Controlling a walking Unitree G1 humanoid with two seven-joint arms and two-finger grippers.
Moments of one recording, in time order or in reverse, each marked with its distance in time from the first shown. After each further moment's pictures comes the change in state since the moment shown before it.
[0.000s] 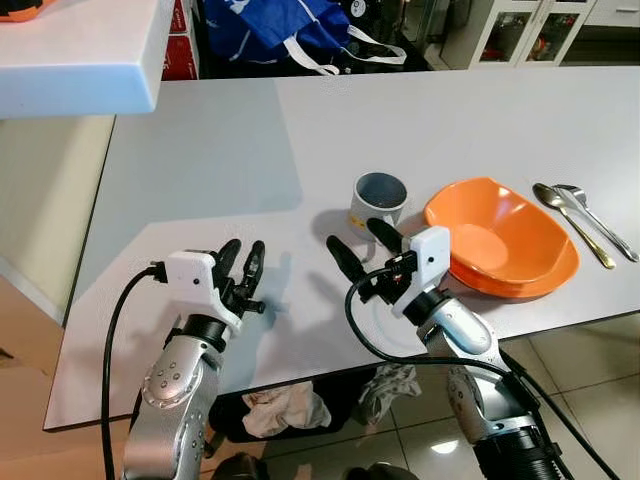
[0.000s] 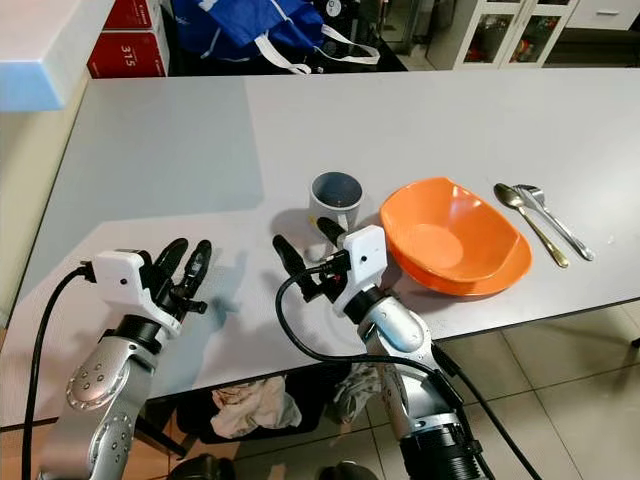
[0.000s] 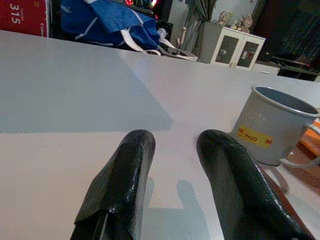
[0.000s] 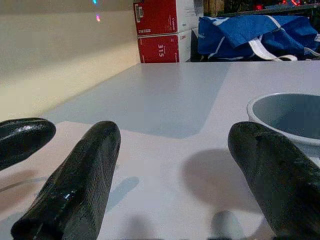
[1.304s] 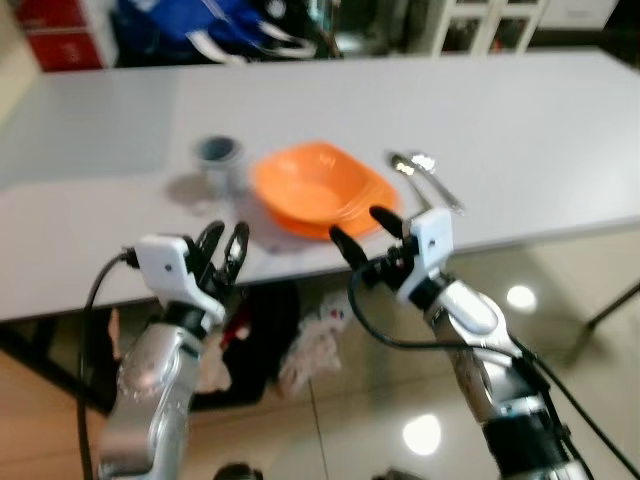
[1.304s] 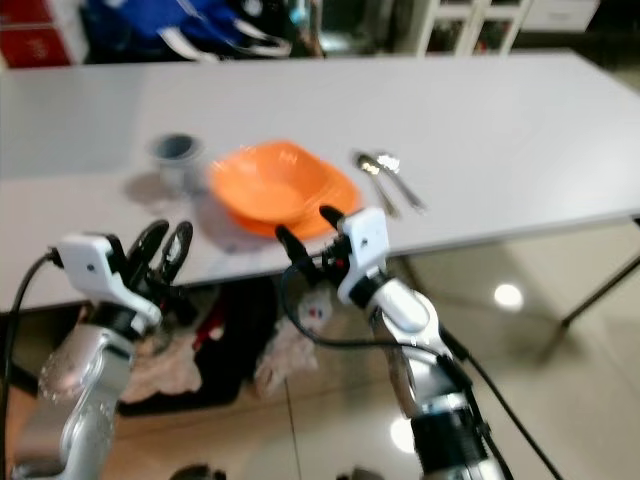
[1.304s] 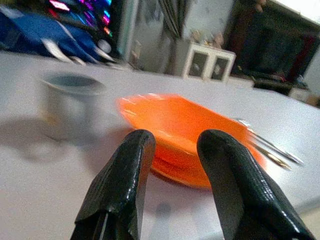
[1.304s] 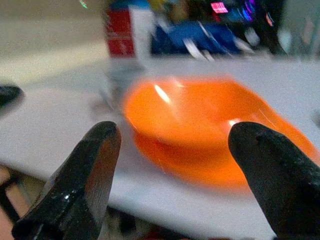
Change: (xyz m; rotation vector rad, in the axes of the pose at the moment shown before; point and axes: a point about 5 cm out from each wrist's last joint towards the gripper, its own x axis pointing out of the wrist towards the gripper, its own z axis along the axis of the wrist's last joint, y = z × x) left arm 0.003 0.004 0.019 -0.043 -0.056 -0.030; right arm -0.004 -0.018 0.000 -0.037 0.082 -0.021
